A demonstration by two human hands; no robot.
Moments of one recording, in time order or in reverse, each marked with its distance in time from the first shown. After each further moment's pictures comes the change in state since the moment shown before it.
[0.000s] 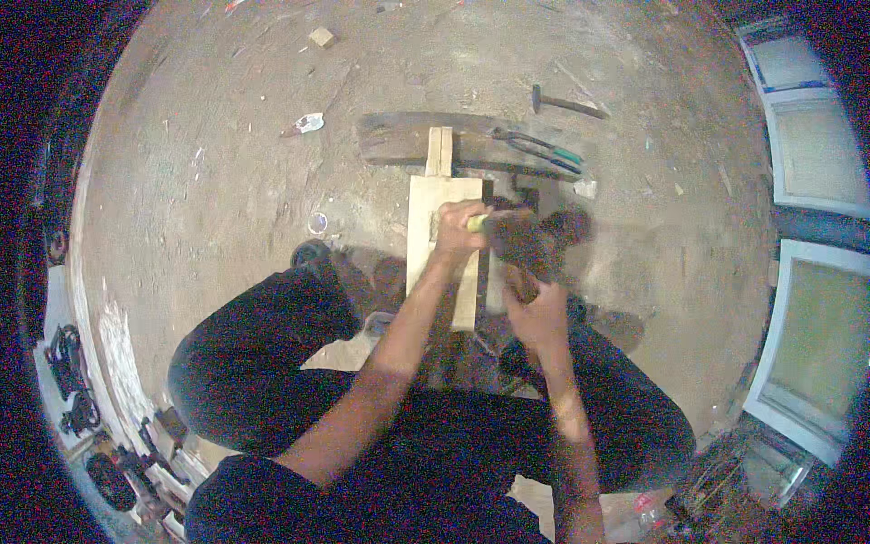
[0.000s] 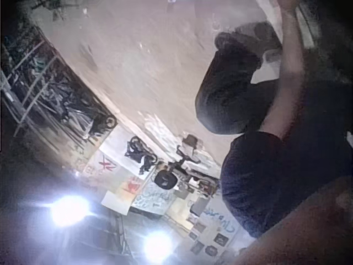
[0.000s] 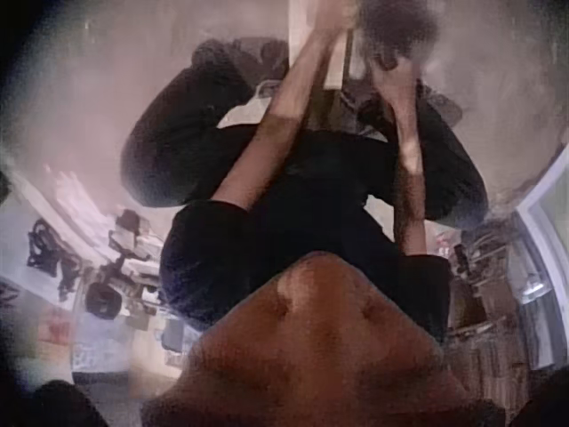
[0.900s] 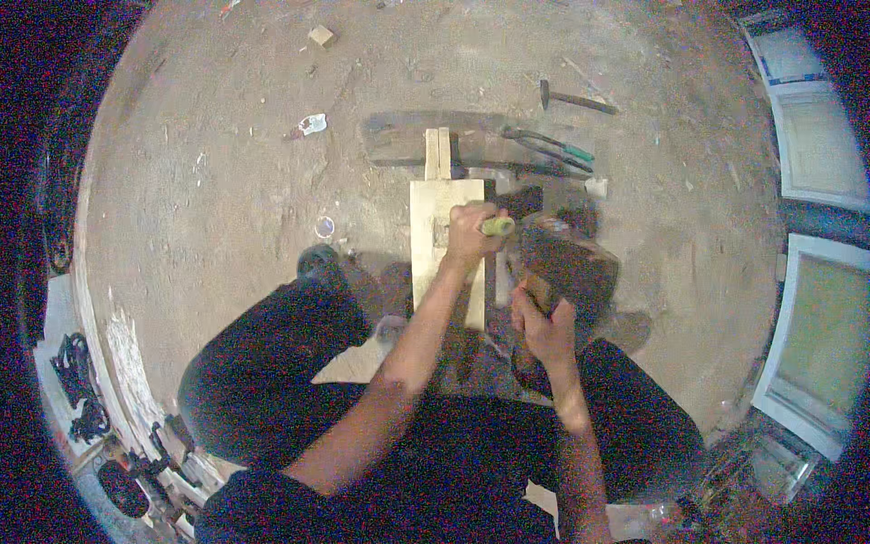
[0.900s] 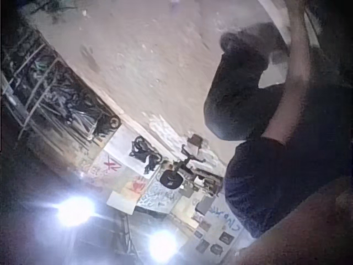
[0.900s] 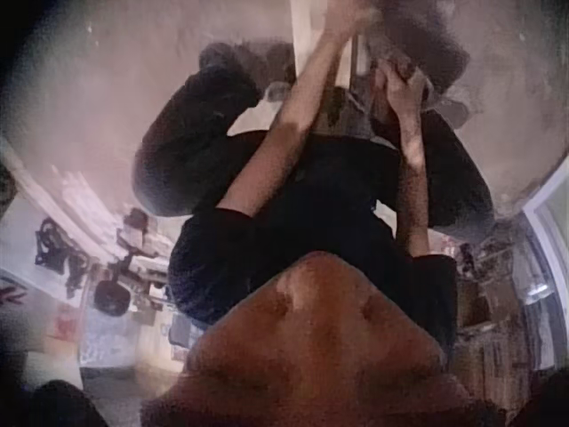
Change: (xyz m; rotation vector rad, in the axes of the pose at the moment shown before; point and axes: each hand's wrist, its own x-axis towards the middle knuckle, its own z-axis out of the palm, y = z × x) left_hand -0.002 -0.003 0.003 0.160 0.002 0.047; right_hand -0.005 -0.015 0.000 0.502 -0.098 0.048
